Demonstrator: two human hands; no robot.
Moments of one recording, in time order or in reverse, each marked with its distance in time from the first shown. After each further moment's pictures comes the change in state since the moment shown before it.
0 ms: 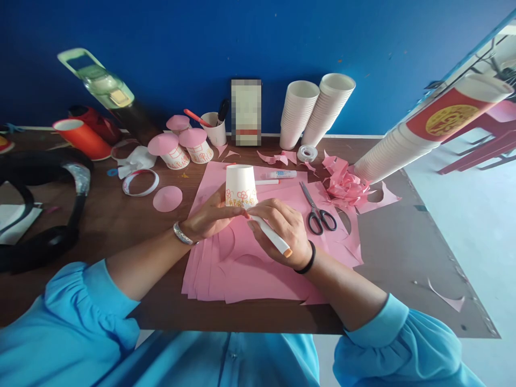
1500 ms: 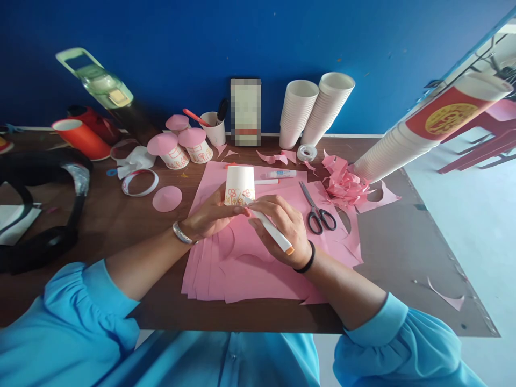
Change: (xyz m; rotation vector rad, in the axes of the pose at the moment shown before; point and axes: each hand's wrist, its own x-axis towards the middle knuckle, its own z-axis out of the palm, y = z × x) left_hand 0.003 -0.001 0.000 -0.030 0.012 -0.009; right_hand 0.002 -0.001 0.001 0.034 0.045 0.047
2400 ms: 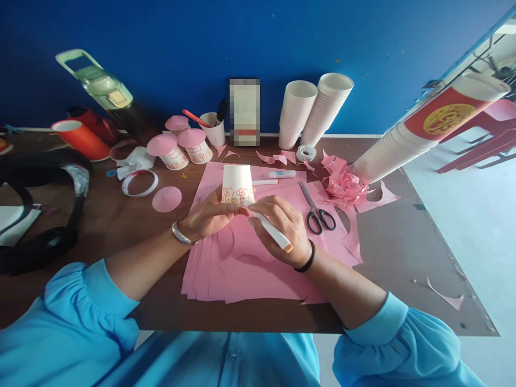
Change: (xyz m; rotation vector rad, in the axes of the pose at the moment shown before) left_hand -0.001 0.000 -0.004 -0.053 -0.006 -0.017; right_hand 0.000 0.001 -0.001 -0.034 -0.032 -0.024
